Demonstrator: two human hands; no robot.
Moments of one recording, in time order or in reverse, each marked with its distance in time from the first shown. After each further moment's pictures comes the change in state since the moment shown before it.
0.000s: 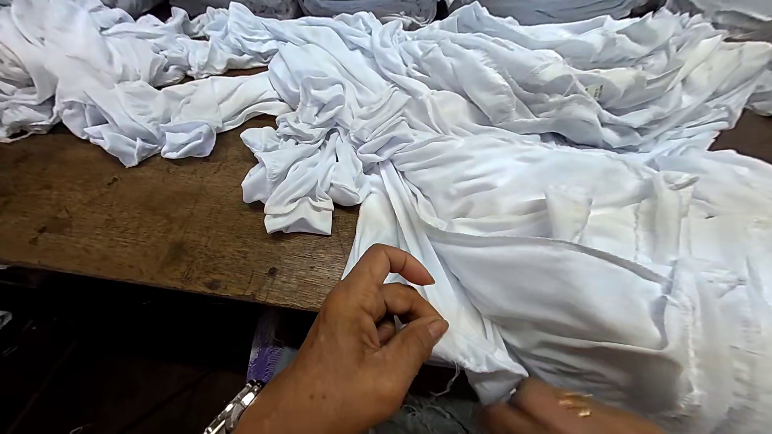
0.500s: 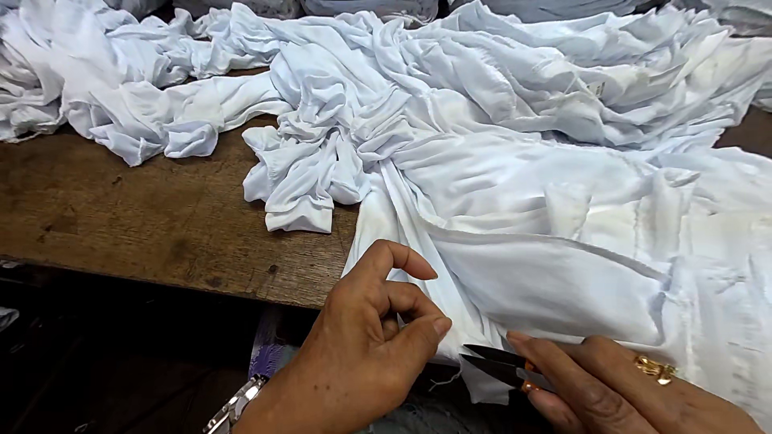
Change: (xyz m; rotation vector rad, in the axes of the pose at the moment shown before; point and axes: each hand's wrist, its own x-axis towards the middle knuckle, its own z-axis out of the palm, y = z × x) left_hand 0.003 0.005 0.003 -0.007 -0.001 -0.028; right_hand -0.001 0.024 -0.003 -0.321 0.260 0.033
